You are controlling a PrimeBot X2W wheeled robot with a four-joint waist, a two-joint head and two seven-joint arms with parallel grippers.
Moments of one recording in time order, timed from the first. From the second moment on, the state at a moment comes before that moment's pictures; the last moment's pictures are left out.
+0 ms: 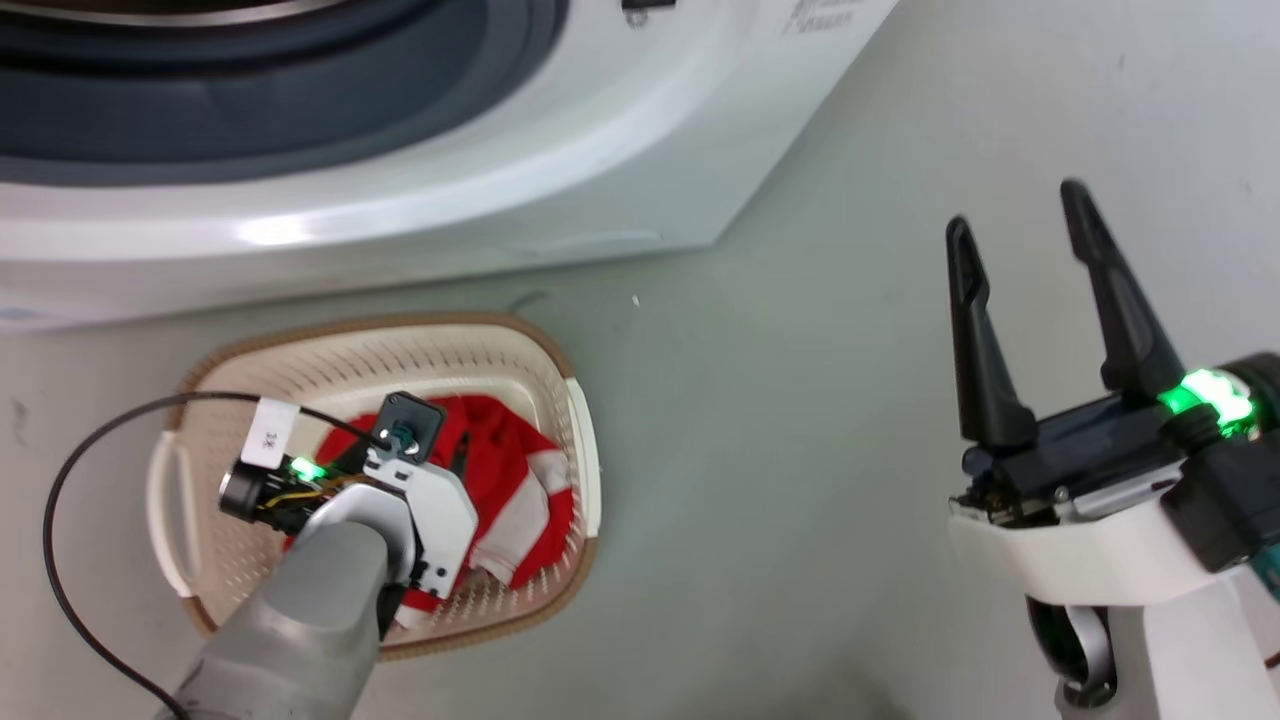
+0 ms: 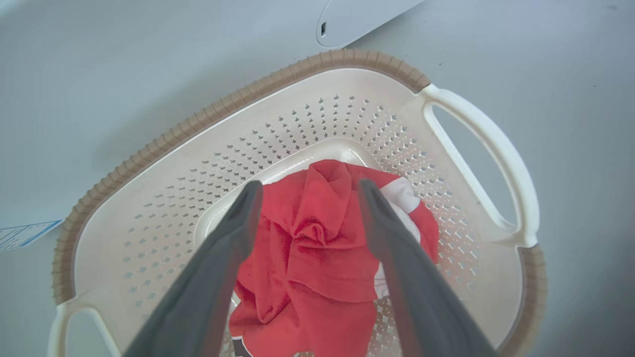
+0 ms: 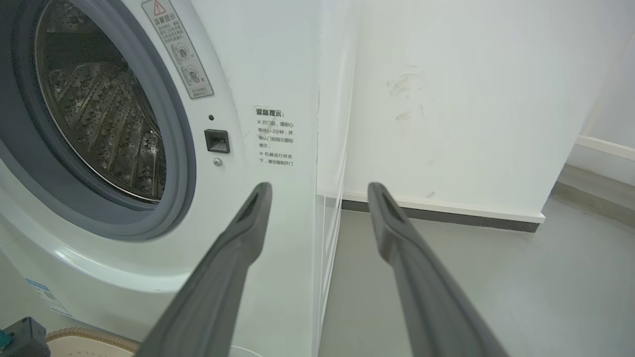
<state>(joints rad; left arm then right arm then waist) -0.79 0.23 -0.91 1.24 -0.55 0.00 -0.26 -0.24 -0.05 0.14 -0.22 0.04 0.13 -0.26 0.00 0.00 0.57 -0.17</state>
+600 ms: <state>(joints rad) -0.36 0.33 -0.50 0.46 -0.32 0.24 -0.26 -0.06 -0.05 0.13 -0.16 0.01 0.13 -0.26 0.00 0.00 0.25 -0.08</state>
